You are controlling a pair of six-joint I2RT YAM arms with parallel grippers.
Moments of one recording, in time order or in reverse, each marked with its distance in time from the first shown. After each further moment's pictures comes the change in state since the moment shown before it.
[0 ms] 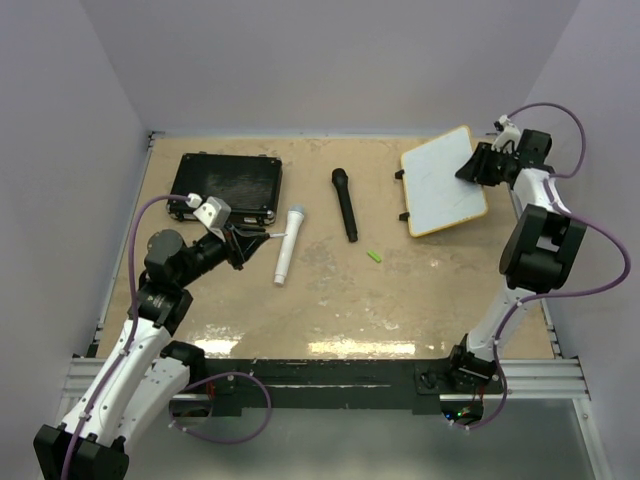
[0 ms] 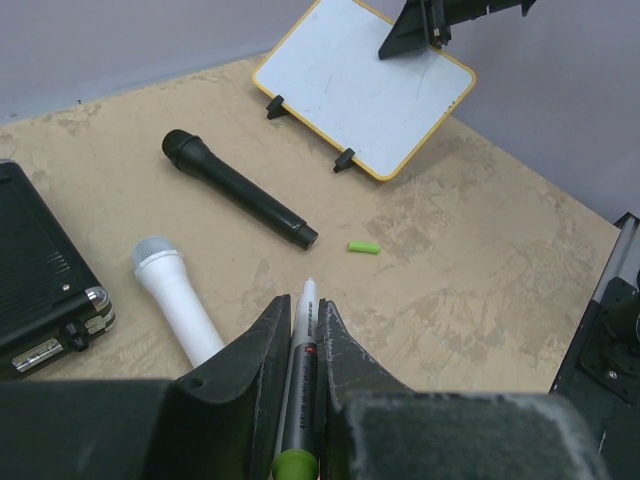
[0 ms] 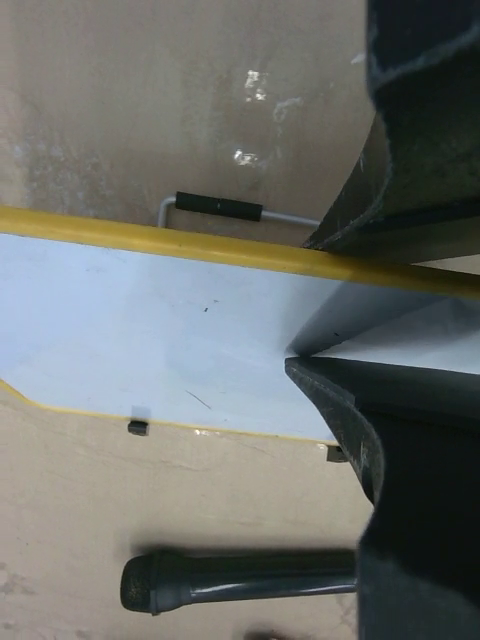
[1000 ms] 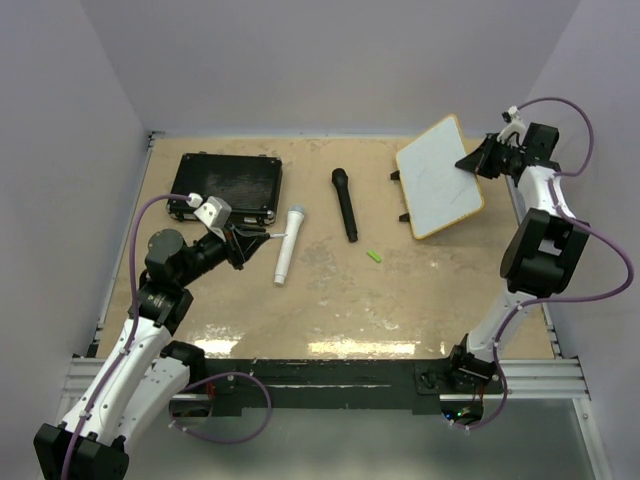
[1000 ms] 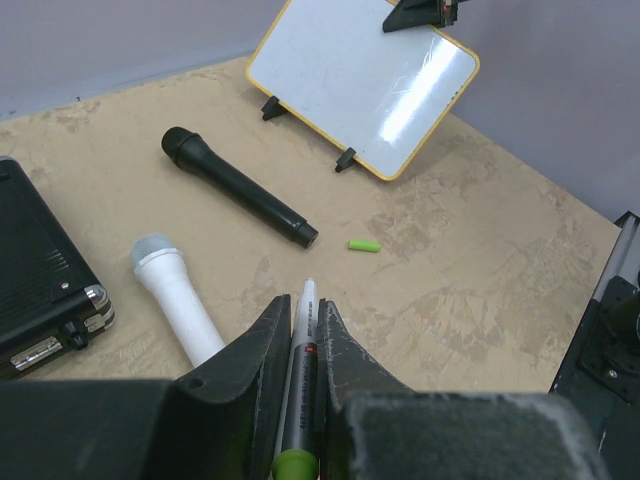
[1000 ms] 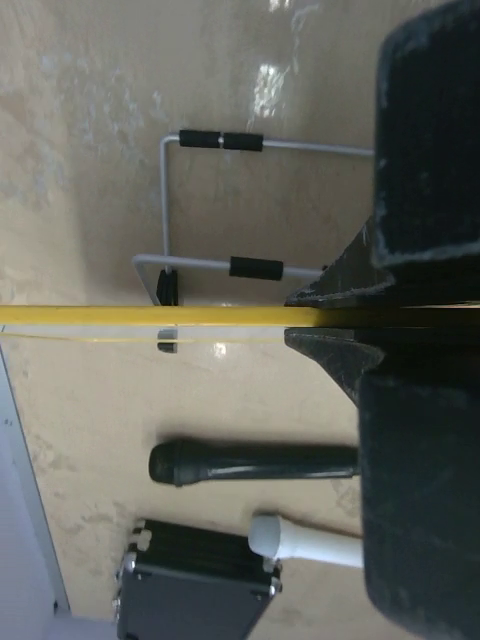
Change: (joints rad) left arm 0.000 0.006 0.000 0.000 0.000 0.000; right arm 0.000 -0.030 0.037 0.002 -0.085 0.132
